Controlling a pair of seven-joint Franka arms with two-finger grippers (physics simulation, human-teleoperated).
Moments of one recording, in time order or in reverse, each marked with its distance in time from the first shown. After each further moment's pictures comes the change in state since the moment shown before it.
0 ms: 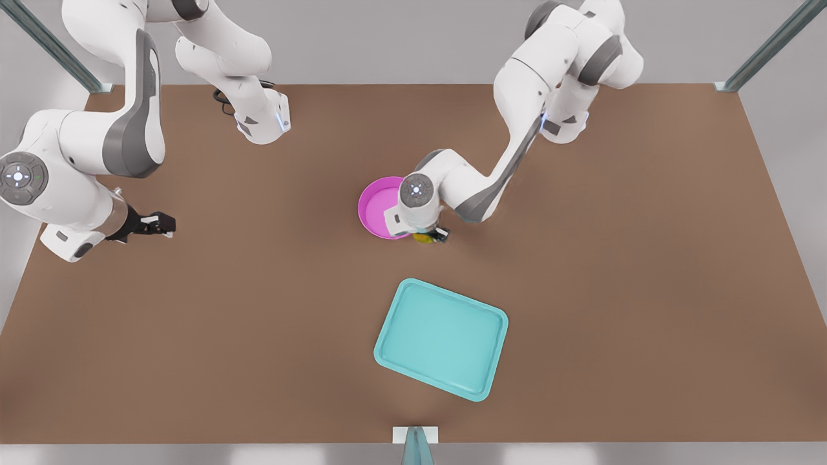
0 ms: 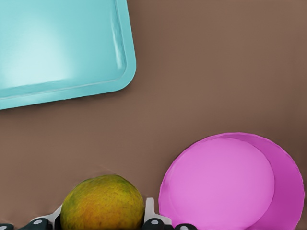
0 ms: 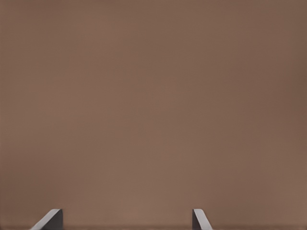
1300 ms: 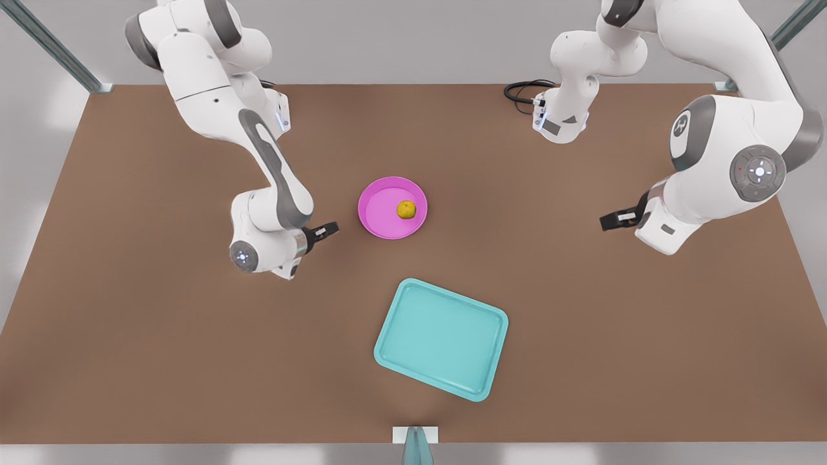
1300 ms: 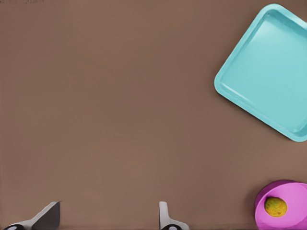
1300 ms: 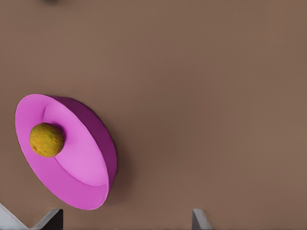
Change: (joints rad) left arm 0.669 -0.389 0.030 0.141 0.004 -0.577 -0.004; right arm 0.309 0.236 0.066 -0.455 0.576 0.398 -0.076
